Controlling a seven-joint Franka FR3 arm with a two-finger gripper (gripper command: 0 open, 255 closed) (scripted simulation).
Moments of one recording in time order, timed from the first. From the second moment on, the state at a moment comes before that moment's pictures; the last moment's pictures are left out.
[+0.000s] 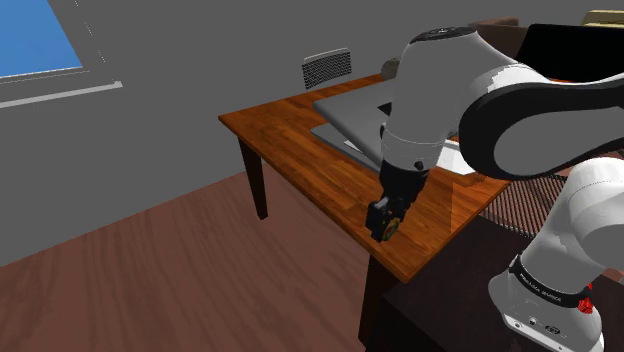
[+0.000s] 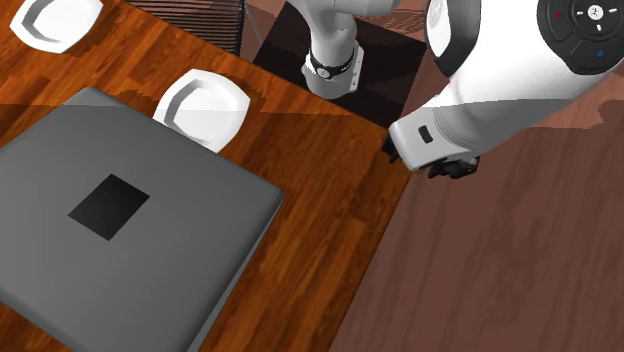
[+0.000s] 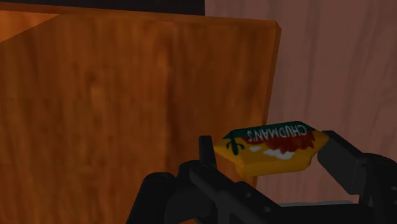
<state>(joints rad) 0.21 -0.60 0.52 -2.60 0.34 2.06 0.49</state>
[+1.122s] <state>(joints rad) 0.13 -0.80 0.25 -2.69 0.21 1.91 0.23</state>
